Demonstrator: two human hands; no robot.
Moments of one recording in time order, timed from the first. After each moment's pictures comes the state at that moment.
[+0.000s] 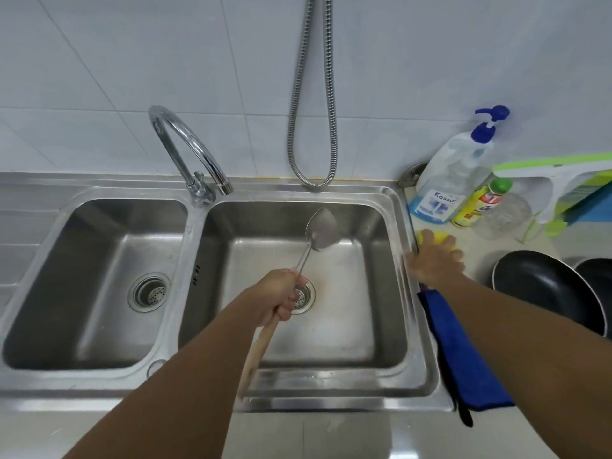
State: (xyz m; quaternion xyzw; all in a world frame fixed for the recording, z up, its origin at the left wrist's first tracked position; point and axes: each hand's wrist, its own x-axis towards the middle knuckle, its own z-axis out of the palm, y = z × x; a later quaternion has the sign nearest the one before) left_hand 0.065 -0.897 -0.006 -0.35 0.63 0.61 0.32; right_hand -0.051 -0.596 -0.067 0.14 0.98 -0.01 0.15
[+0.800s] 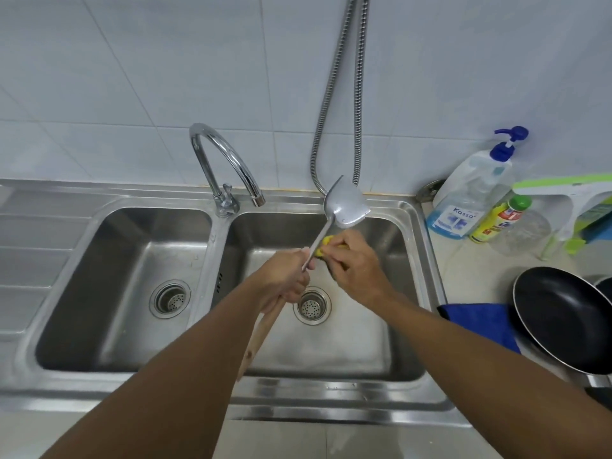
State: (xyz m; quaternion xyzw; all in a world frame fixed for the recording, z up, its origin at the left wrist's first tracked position) left_hand 0.053 -0.934 0.041 -0.27 0.62 0.68 0.27; right_hand 0.004 -0.765 -0.021 -0.35 0.84 -0.38 -0.17
